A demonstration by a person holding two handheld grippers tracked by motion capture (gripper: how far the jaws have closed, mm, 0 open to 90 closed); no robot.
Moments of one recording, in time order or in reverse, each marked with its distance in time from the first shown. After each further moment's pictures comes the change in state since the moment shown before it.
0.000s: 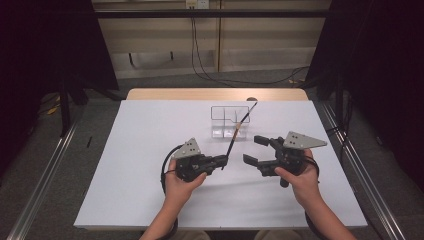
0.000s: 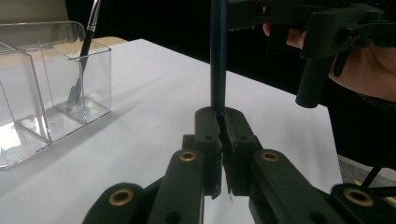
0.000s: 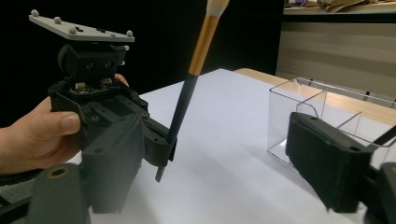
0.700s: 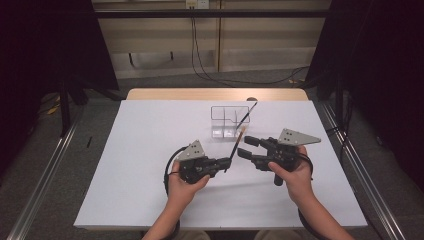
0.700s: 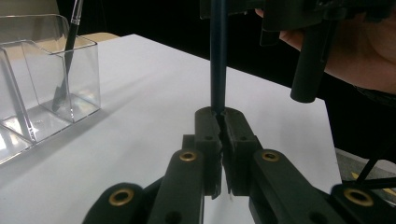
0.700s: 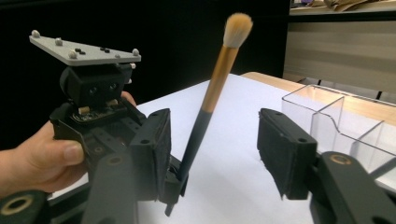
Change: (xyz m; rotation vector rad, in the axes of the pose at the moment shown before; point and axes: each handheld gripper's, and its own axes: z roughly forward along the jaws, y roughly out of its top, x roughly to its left) left arm -0.005 -0.002 0.007 0.017 -0.017 0.020; right arm 0.004 0.007 0.014 -0.013 0.030 0.039
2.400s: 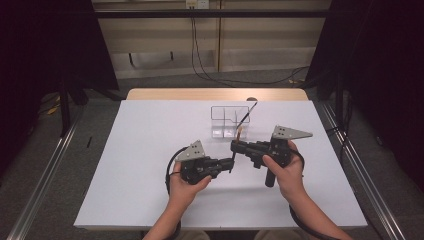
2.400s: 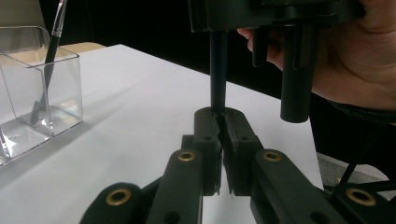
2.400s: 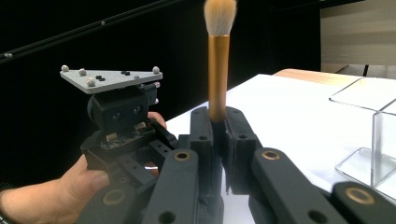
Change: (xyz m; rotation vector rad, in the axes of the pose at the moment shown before) left arm -0.004 0.003 0.001 -0.042 -0.056 -0.011; right arm 0.003 0.004 0.016 -0.017 0.113 0.145
